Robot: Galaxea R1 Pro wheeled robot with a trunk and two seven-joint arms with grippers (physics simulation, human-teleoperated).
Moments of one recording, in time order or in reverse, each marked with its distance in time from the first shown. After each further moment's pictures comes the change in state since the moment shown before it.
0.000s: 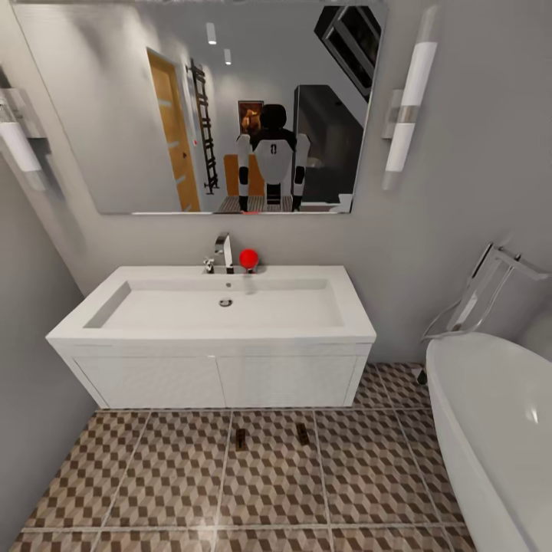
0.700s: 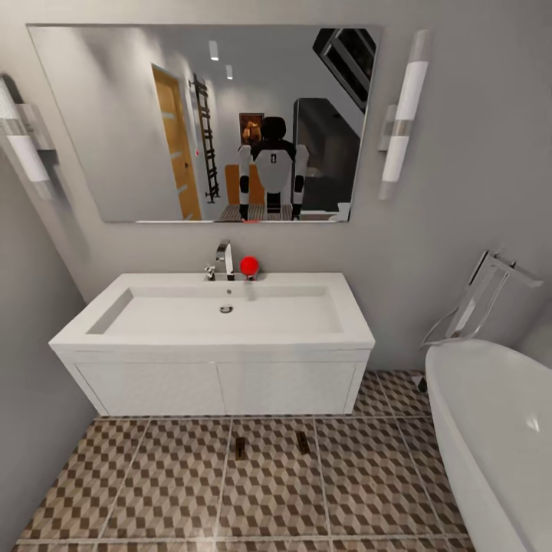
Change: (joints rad) left arm 0.000 0.000 0.000 0.000 0.001 0.000 0.000; right arm 0.001 0.000 0.000 0.000 0.000 0.000 0.000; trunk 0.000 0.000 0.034
